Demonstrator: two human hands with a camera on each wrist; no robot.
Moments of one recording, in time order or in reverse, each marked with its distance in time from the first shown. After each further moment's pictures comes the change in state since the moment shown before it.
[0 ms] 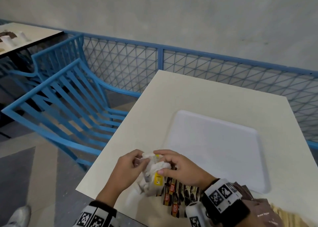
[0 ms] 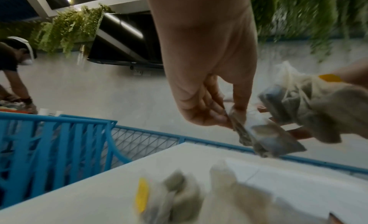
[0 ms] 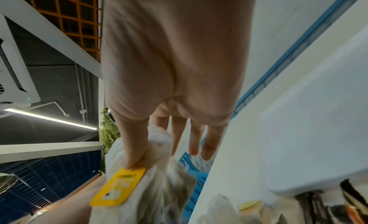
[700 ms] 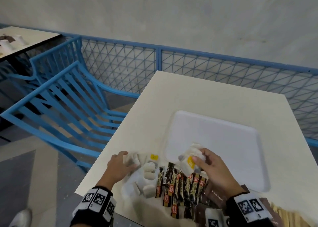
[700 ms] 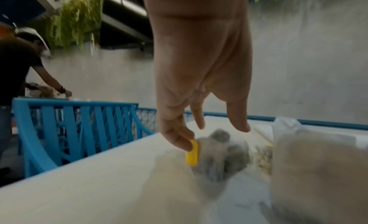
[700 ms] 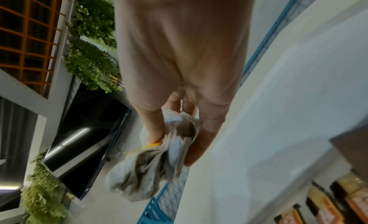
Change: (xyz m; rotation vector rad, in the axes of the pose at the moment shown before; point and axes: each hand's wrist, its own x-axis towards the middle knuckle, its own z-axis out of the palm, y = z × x) left_hand 0.036 -0.064 -0.008 0.332 -0.075 -0.496; right_hand -0.049 0.039 -0.037 0.367 0.550 0.190
